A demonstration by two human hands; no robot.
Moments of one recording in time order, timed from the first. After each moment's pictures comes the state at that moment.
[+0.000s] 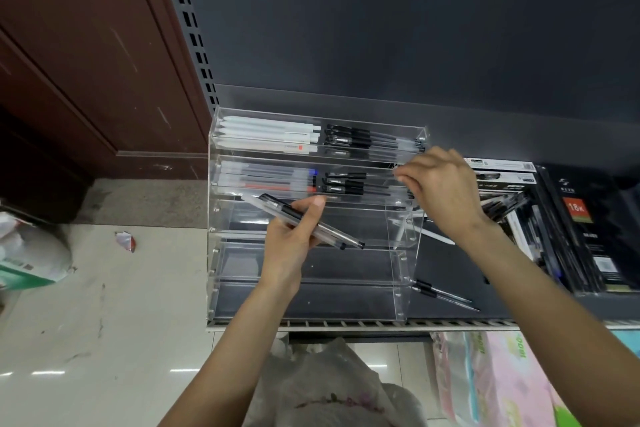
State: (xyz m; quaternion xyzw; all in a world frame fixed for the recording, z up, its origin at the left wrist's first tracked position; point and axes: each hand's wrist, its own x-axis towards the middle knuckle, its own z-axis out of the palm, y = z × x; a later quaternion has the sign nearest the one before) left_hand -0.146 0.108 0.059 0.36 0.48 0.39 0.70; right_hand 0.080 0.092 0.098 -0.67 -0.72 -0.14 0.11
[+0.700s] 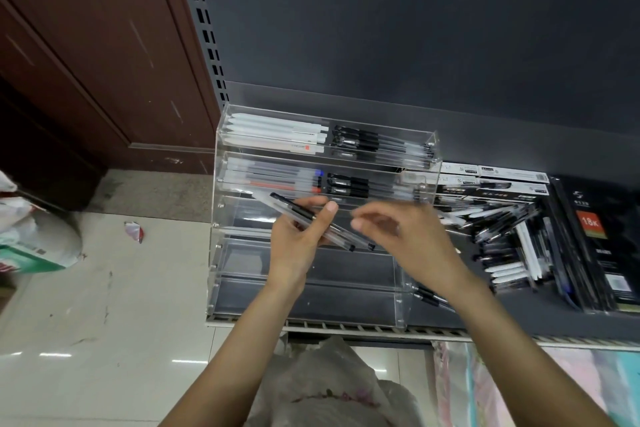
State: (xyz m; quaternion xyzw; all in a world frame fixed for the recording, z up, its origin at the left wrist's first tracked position) left_hand -0.139 0.105 0.059 0.40 0.47 0.43 0.66; right_hand 0.012 0.061 0.110 -0.67 -0.65 0.23 0.27
